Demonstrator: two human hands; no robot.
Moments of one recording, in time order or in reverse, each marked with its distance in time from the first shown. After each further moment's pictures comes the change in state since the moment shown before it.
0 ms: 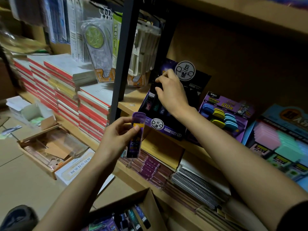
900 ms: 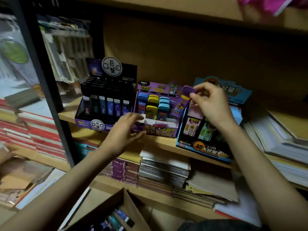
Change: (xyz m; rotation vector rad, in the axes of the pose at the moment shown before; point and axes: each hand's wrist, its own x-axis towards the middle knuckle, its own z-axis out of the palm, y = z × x) left_hand 0.022 0.000 0.156 0.897 -0.393 0.586; right_hand -0.159 0.163 -0.162 0.455 0.228 0.514
